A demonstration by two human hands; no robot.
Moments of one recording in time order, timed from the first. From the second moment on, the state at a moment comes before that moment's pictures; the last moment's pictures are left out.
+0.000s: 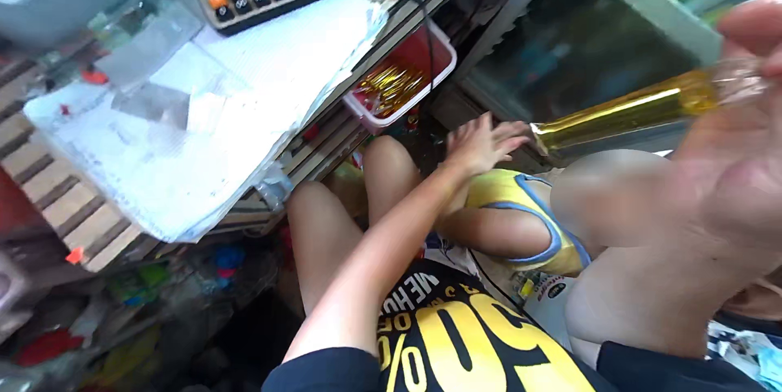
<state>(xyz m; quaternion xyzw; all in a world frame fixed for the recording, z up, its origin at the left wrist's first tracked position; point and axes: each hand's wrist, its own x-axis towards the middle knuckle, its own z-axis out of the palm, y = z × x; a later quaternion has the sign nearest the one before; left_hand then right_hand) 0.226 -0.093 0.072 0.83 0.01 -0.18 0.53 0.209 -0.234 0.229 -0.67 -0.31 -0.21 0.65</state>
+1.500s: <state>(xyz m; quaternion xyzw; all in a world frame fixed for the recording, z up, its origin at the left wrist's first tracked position) 0.059 0.054 0.185 0.70 0.04 0.22 0.68 0.164 -0.053 0.252 -0.48 -0.36 0.25 0.76</state>
